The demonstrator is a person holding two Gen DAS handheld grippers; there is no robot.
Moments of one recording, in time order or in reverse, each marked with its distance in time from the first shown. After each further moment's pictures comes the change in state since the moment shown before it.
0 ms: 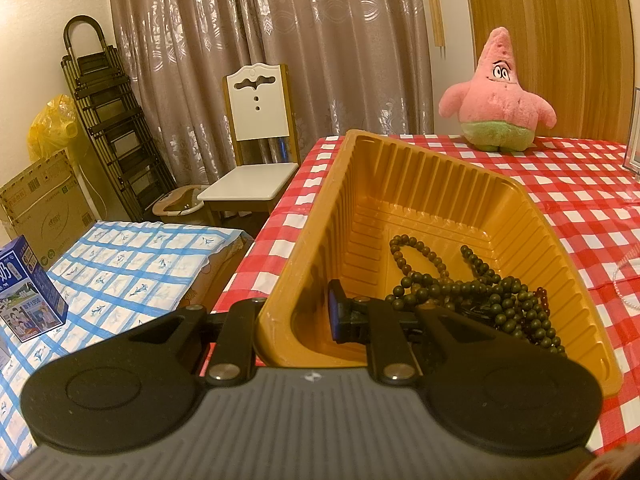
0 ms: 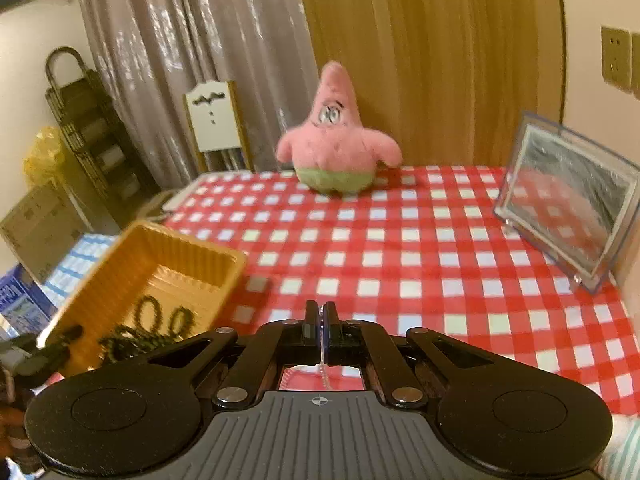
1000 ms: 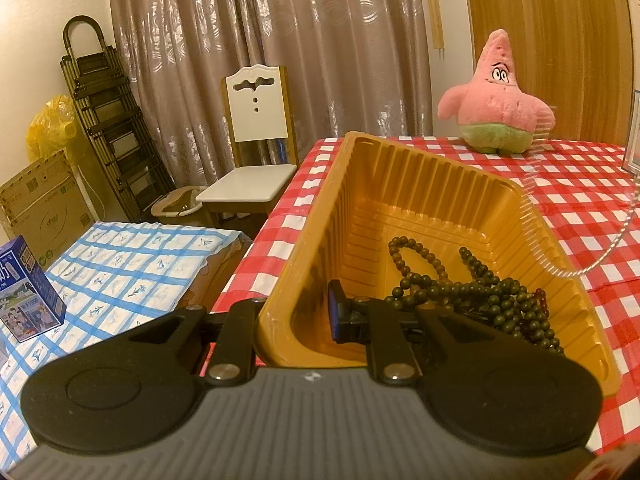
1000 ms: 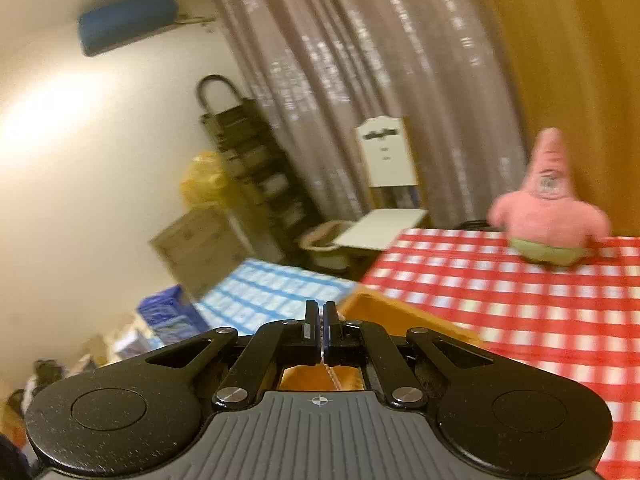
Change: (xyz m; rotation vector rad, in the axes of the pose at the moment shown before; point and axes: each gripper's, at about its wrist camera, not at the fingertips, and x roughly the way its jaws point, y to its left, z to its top) left arm -0.001 -0.003 0.004 0.000 -0.001 -0.003; right arm 0.001 0.143 0.064 -0.070 -0.065 0.515
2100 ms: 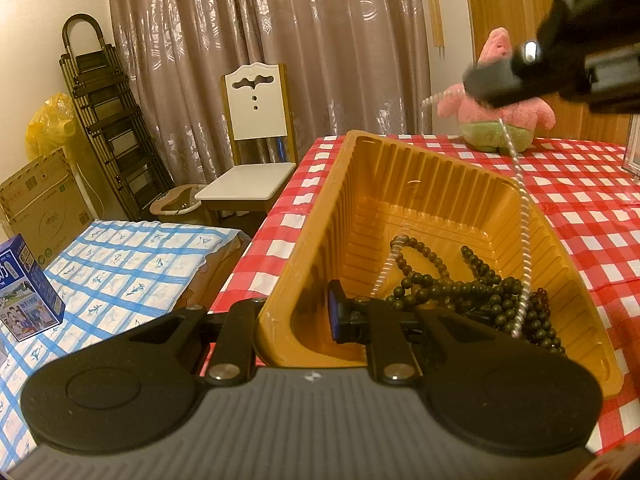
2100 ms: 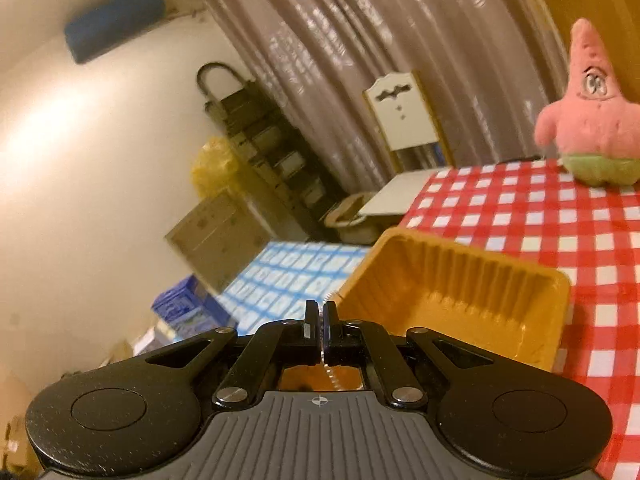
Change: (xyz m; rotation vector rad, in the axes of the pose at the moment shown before) left arm 0.004 0.003 -0.001 -0.002 0.005 -0.004; right arm 0.107 -0.037 -0.072 0.125 0.039 0.049
